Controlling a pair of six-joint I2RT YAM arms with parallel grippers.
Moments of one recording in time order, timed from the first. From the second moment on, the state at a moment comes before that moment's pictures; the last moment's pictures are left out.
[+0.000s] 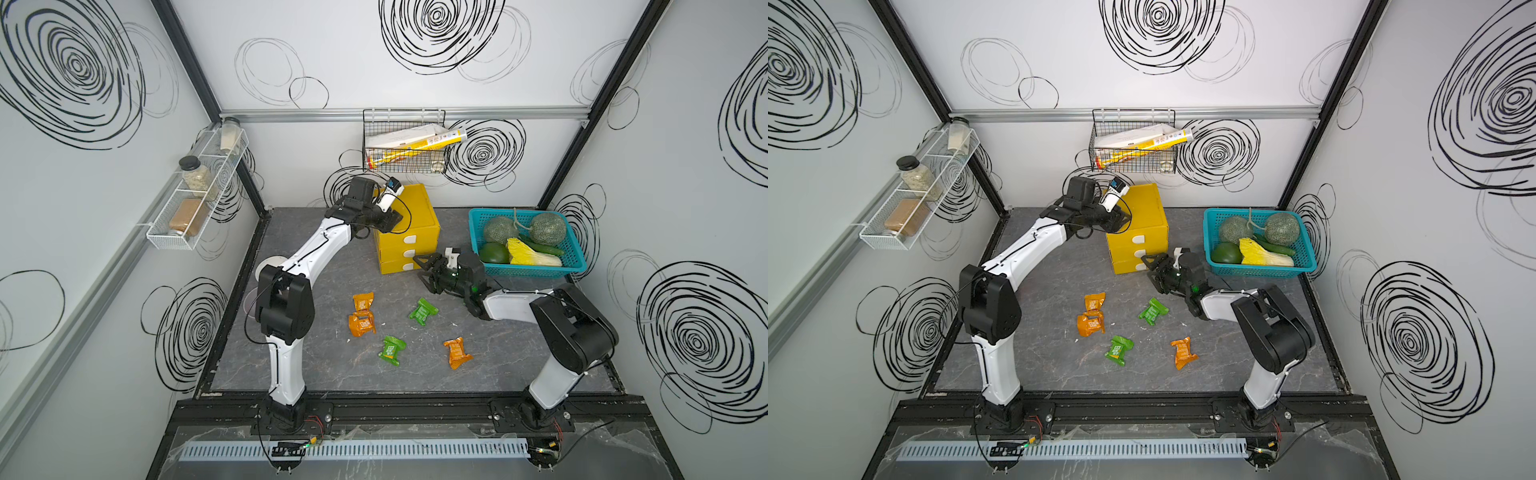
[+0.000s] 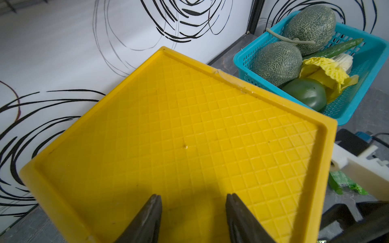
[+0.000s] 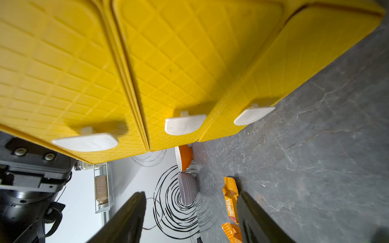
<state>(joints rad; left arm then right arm) -0.34 2.00 1.83 -0.45 0.34 0.27 0.52 1.74 0.75 0.71 -0.38 1.50</state>
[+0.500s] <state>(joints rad) -0.34 2.00 1.83 -0.45 0.34 0.27 0.52 1.89 0.88 0.79 -0.39 1.57</state>
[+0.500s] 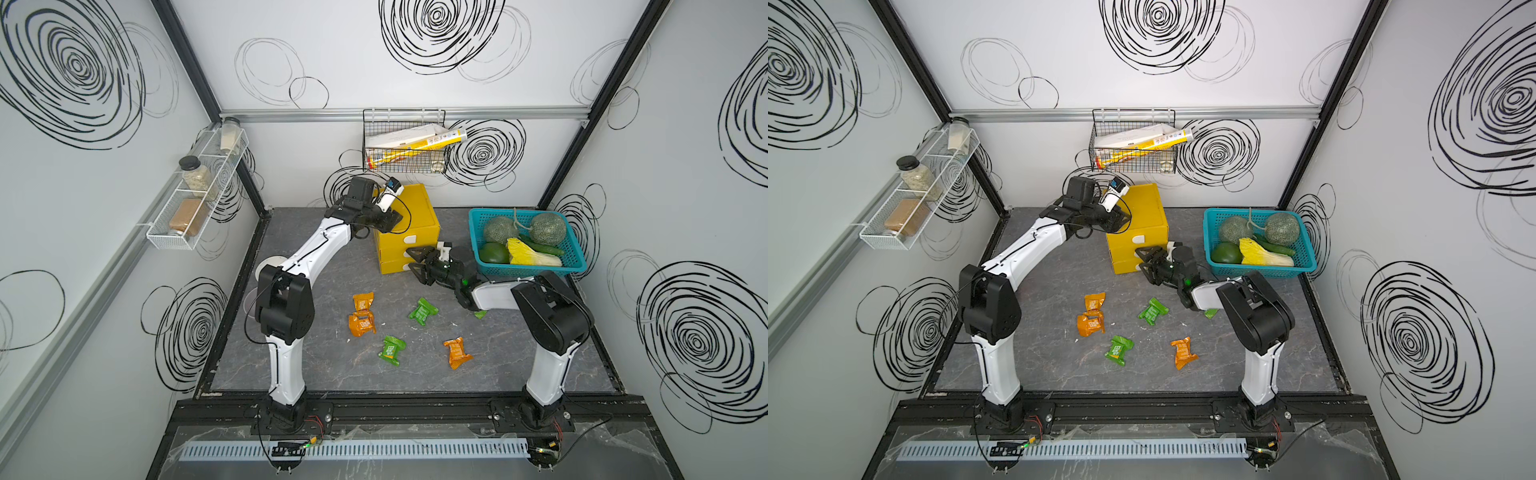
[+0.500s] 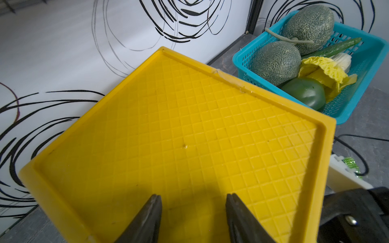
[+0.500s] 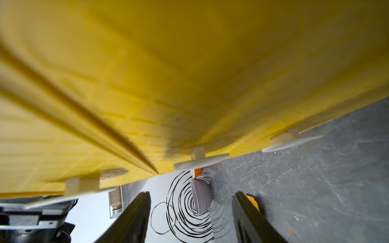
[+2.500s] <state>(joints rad) -0.33 2.00 1.83 -0.46 0.36 0.27 0.51 2.04 0.92 1.03 -0.27 1.48</state>
